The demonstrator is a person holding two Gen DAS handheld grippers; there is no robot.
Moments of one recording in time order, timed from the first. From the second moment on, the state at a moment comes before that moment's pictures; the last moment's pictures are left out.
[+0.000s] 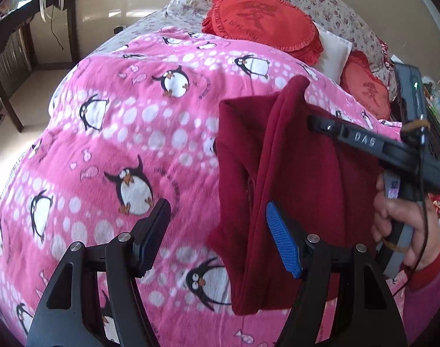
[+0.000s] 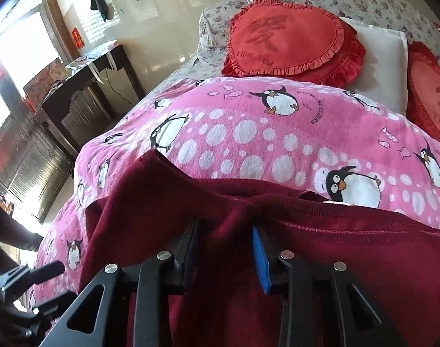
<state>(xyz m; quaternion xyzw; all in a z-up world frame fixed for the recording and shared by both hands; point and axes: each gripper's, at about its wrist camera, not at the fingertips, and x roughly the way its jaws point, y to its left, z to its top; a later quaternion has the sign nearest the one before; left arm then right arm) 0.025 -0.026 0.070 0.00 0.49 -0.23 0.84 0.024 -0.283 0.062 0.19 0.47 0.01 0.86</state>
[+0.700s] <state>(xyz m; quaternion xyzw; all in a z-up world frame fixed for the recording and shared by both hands) -0.002 -0.007 0.053 -0.02 0.50 -0.25 0.83 0.062 -0.219 0.079 0.21 0.49 0.06 0.84</state>
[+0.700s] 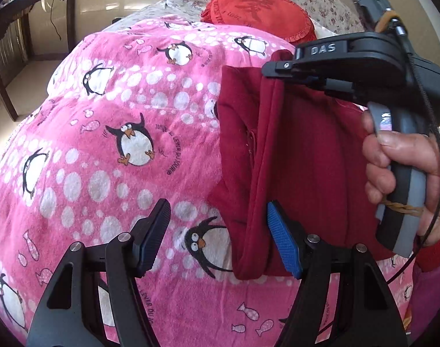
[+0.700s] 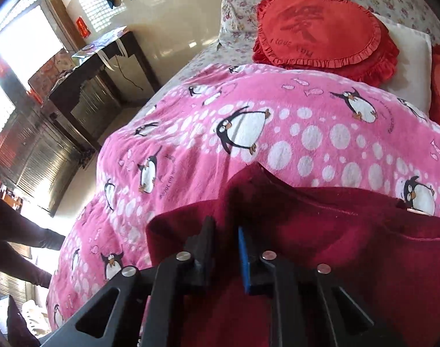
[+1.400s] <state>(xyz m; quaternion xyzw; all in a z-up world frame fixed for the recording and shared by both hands) 0.006 -0.015 0.045 -0.03 0.51 -0.24 0.83 0.052 -0.168 0.116 0.10 0.48 0.18 0.85</state>
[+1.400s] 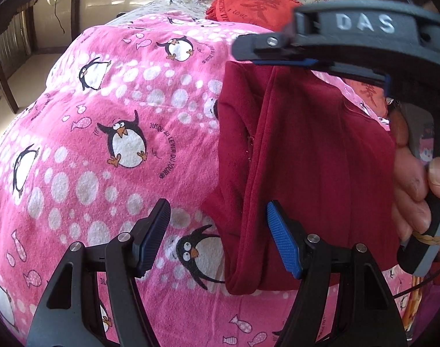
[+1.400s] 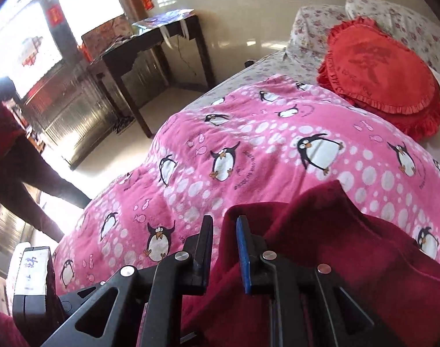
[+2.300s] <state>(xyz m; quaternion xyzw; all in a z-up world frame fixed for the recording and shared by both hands) 0.011 -0.015 0.037 -0.04 0.52 -0.23 0.82 0.049 -0.169 0.116 0.09 0.50 0.14 0.85</state>
